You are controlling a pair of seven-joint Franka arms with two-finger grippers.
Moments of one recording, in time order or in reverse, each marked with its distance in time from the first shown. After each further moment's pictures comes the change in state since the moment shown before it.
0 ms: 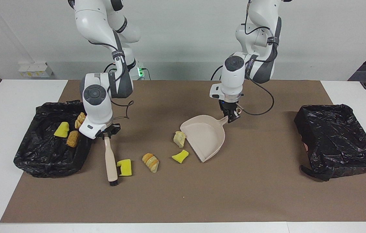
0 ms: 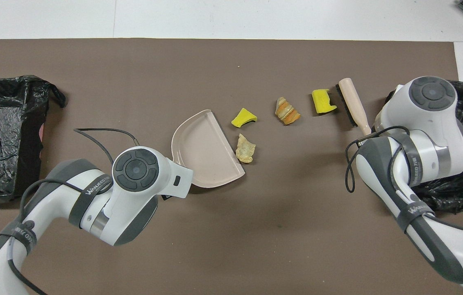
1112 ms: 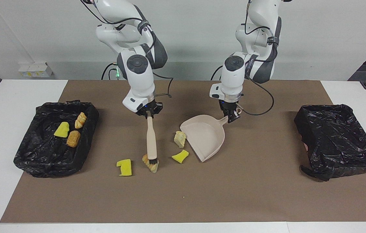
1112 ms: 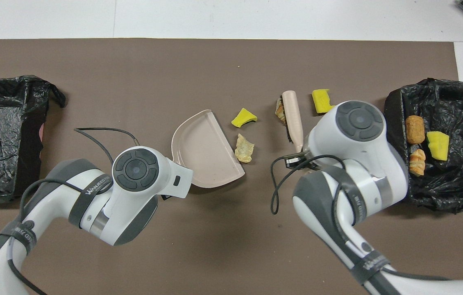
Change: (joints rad) left arm 0.000 -0.001 -0.001 0.002 0.001 -0.001 0.010; right arm -0.018 -0.176 0.190 -0.111 0.195 -0.054 0.233
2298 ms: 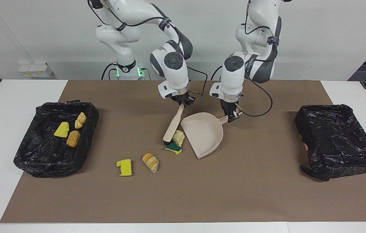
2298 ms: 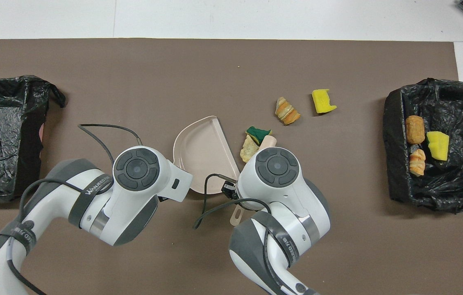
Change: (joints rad) left arm 0.000 -0.001 -0.001 0.002 0.004 -0.018 0.096; right arm 0.059 0.058 0.301 -0.044 0.154 0.095 0.807
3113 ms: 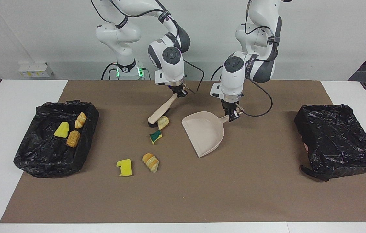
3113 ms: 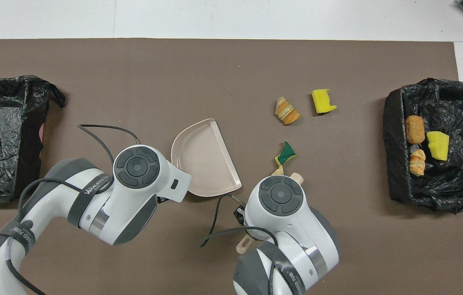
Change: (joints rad) left arm 0.001 0.000 0.000 0.003 0.000 -0.018 0.008; right arm 0.004 -0.118 -0.016 -0.164 0.071 -0.044 0.314
